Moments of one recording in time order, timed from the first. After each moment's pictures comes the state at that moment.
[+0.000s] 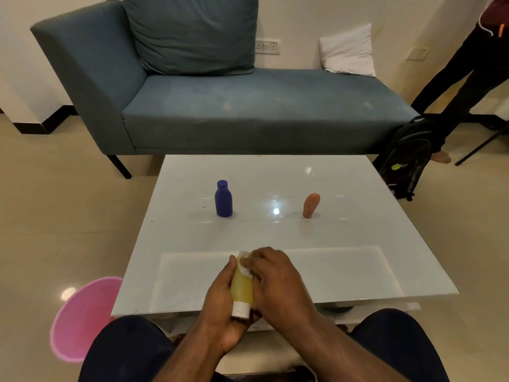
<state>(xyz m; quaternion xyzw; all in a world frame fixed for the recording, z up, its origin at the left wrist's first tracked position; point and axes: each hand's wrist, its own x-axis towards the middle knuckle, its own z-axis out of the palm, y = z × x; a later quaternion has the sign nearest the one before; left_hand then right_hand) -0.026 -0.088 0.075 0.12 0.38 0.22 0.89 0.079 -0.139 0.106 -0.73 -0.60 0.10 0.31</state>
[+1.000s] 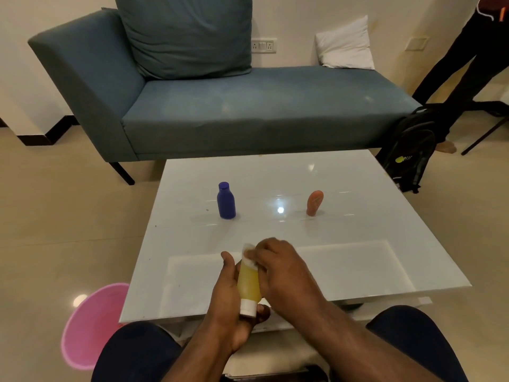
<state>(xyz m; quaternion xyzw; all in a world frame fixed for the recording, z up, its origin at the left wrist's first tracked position) -0.022 -0.087 0.090 0.20 0.42 0.22 0.86 0.087 -0.130 0.118 -0.73 -0.62 0.09 0.29</state>
